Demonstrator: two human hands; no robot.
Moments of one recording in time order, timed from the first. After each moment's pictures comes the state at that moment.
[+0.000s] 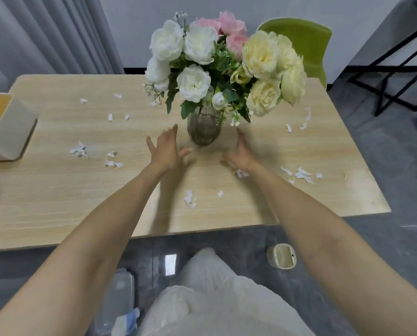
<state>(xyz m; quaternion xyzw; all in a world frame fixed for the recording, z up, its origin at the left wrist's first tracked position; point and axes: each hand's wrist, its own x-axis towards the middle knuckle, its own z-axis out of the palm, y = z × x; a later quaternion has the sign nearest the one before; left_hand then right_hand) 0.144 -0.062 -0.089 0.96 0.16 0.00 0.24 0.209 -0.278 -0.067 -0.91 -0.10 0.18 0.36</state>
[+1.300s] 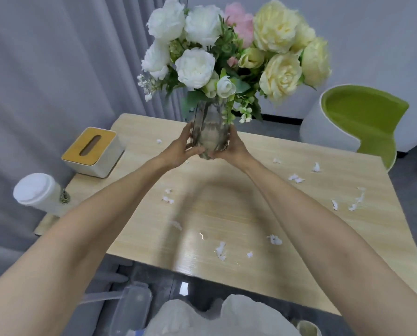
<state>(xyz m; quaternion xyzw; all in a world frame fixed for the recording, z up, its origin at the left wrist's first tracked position) 0.153 0.053 0.071 0.85 0.13 0.05 0.52 0.265 -0.102 0.067 -0.77 -0.28 0.24 0.51</state>
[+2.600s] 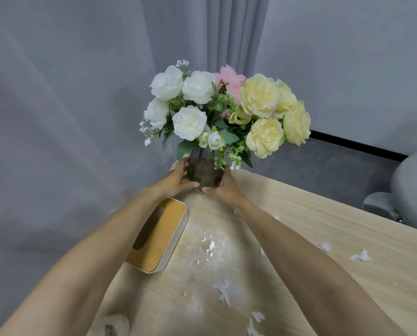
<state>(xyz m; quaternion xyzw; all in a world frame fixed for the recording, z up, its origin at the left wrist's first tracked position) 0.186 0.460 -0.058 0.82 0.24 -0.04 0.52 0.304 0.310 -0.066 -0.74 -0.27 0.35 0.51</state>
